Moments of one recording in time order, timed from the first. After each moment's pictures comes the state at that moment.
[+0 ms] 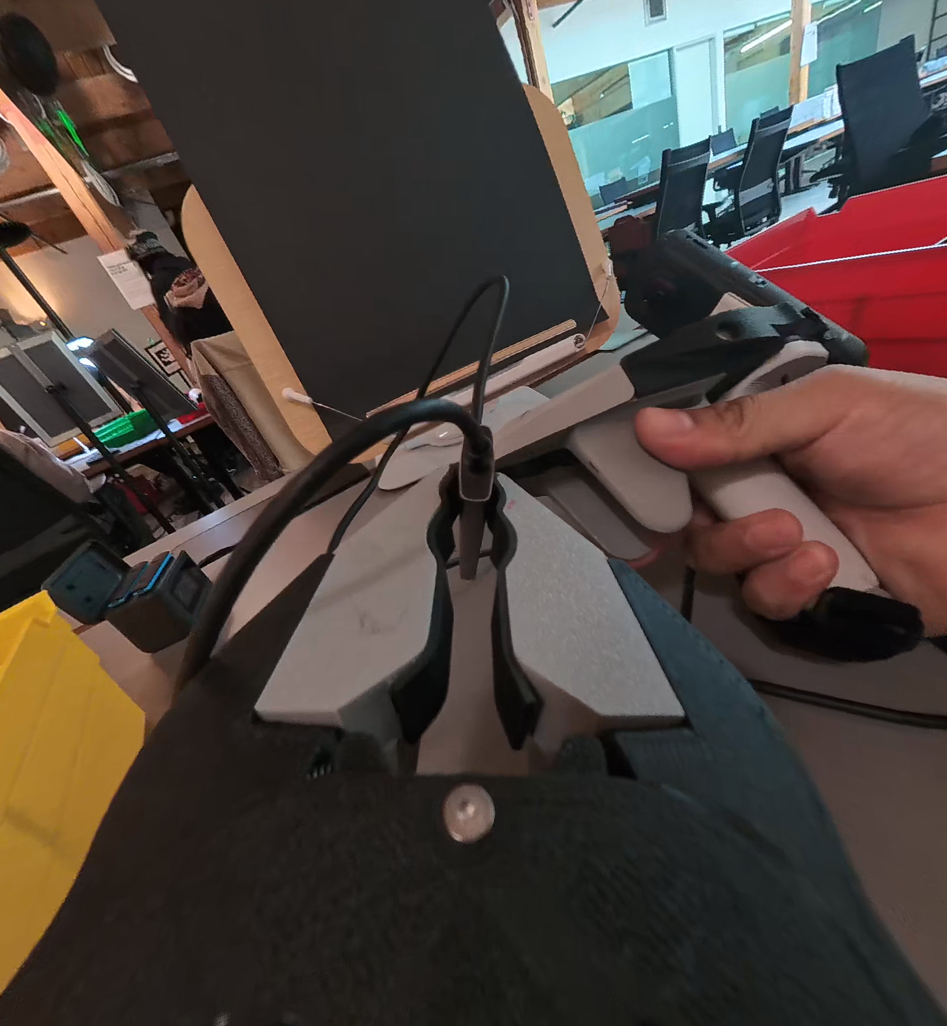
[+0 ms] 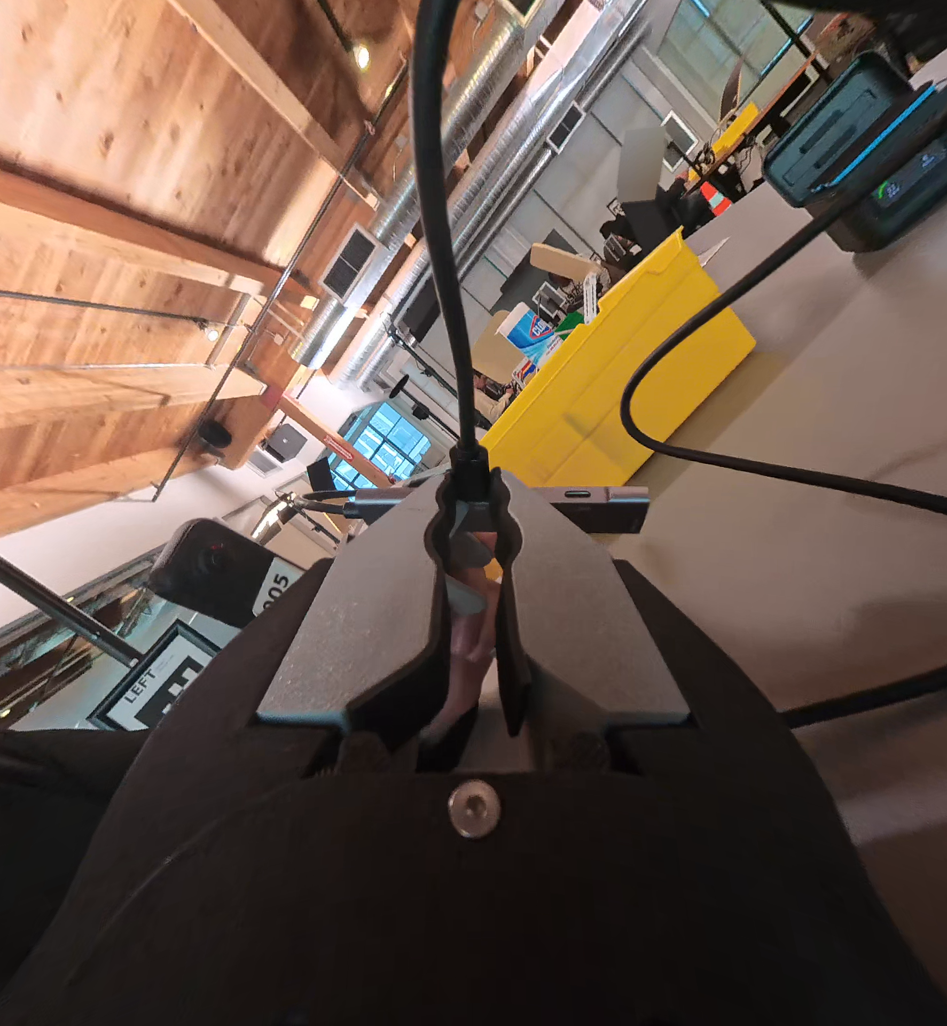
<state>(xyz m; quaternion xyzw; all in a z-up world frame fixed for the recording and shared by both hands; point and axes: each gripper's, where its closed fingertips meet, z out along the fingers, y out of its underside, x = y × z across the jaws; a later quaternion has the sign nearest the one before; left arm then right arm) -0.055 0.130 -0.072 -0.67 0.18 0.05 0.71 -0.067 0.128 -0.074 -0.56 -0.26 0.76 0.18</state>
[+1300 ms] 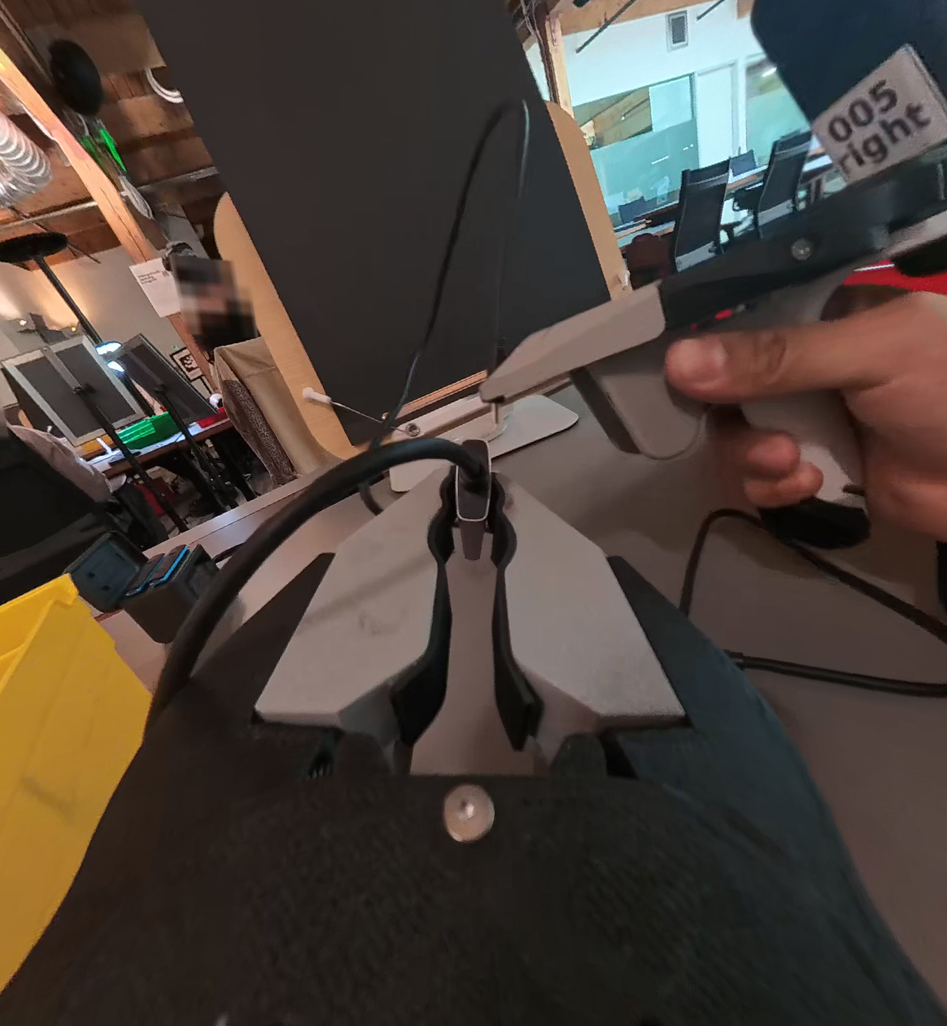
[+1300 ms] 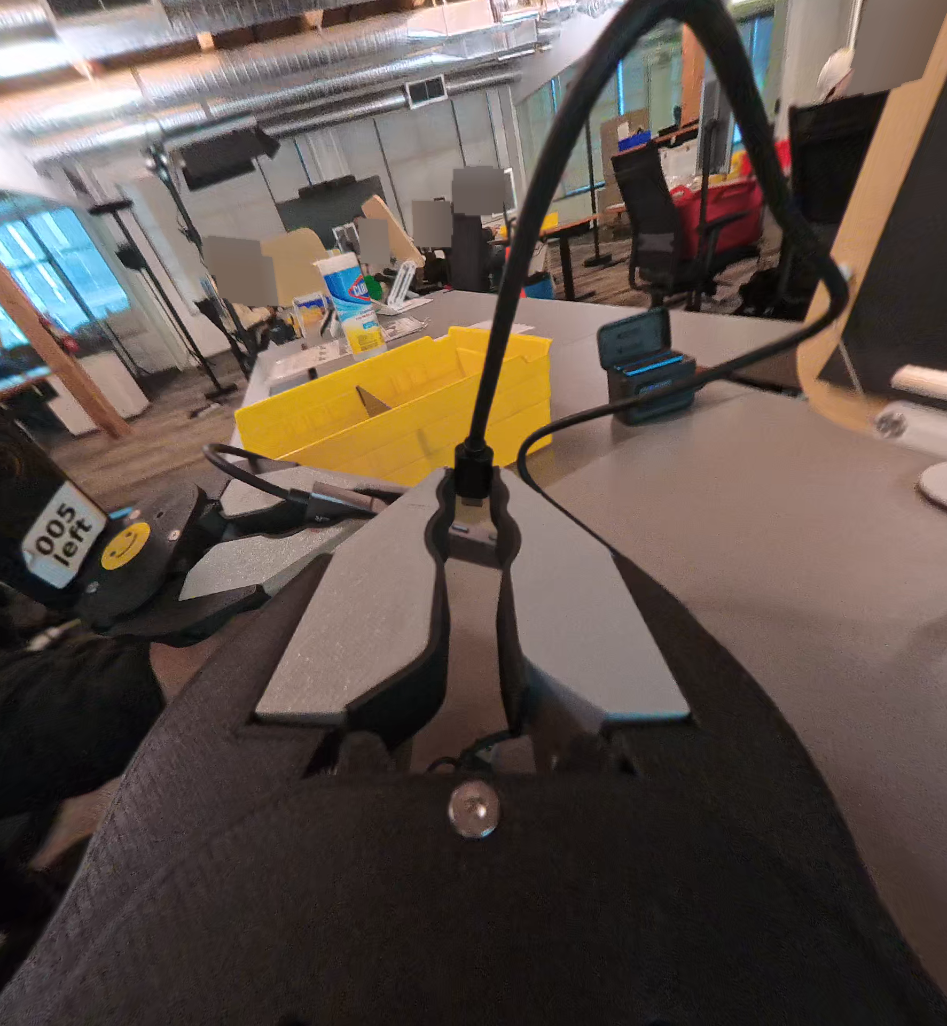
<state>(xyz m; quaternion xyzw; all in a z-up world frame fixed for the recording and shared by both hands) -0.061 0.127 -0.072 -0.66 0.17 0.06 0.73 -0.054 0.148 -0.054 -0.57 -0.43 0.54 0.44</state>
